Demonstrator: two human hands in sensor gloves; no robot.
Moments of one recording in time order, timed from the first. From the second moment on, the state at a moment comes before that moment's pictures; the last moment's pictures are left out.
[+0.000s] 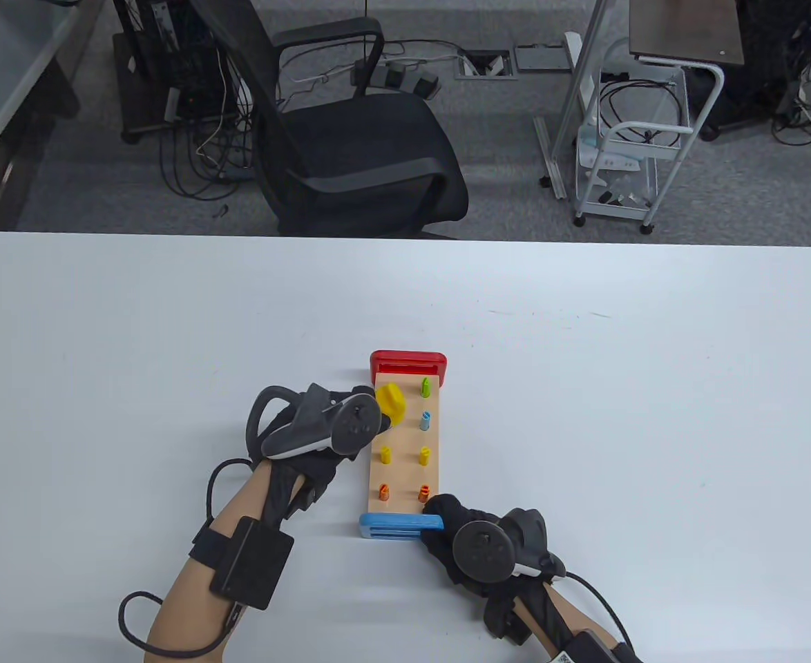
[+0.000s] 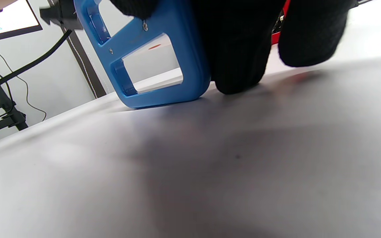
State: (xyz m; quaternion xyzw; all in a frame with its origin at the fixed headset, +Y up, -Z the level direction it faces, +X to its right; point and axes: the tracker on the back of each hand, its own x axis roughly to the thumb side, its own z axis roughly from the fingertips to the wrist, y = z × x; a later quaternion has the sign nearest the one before) left_hand -0.128 -0.659 -0.269 -0.02 -0.23 0.03 0.97; right_hand 0.085 -0.772 -0.158 0.31 0.09 0.93 0.19
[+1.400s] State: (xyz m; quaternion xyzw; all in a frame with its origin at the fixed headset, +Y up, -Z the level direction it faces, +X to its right) left_hand -0.141 -0.692 -0.260 -0.05 -0.22 0.05 0.97; right_hand 0.085 -0.772 -0.158 0.31 0.09 0.93 0.19
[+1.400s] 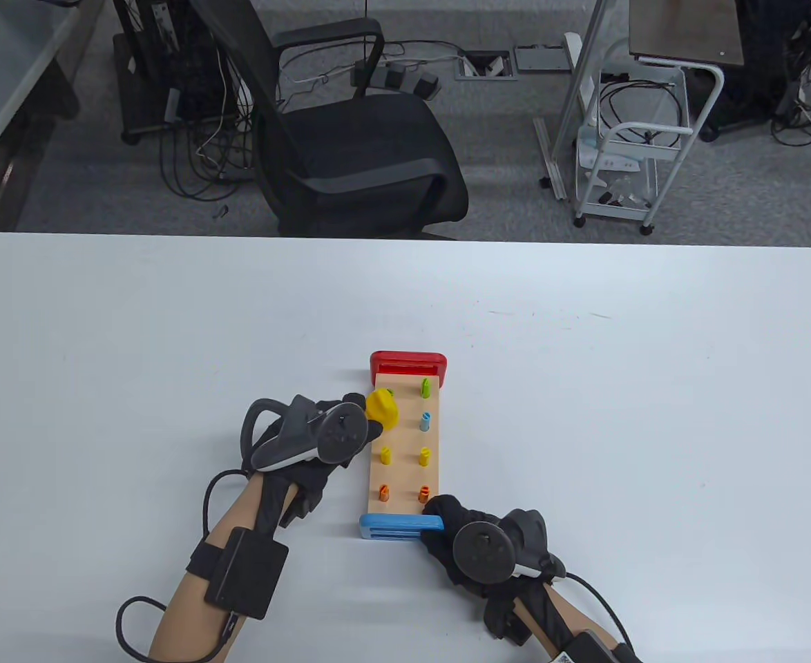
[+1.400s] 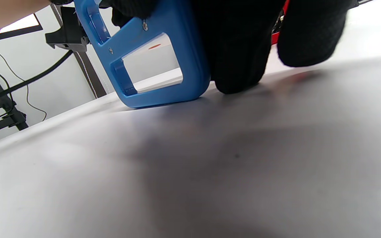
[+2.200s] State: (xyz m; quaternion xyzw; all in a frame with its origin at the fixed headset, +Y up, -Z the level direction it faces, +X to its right) left_hand -0.154 -0.683 -0.195 -0.04 -0.14 0.21 0.97; right_hand 0.085 -0.773 -0.157 0.30 0.09 0.93 0.19
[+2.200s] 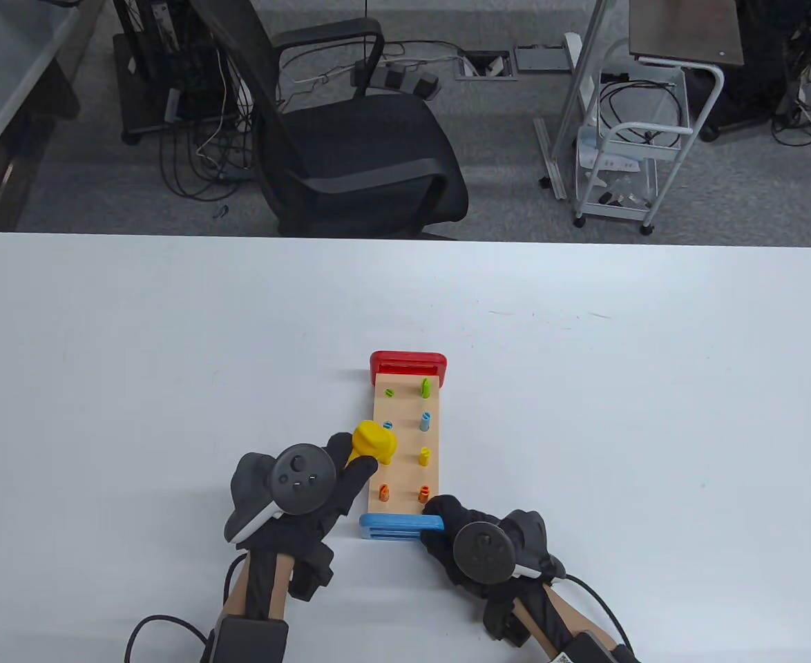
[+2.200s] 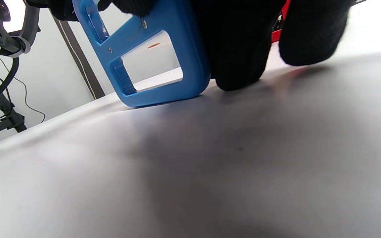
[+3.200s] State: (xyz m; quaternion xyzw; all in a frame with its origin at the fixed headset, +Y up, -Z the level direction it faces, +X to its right) left_hand -0.145 -0.696 -0.199 -0.05 -0.11 0.17 0.98; right_hand 0.085 -0.773 -0.157 0.30 0.09 0.93 0.19
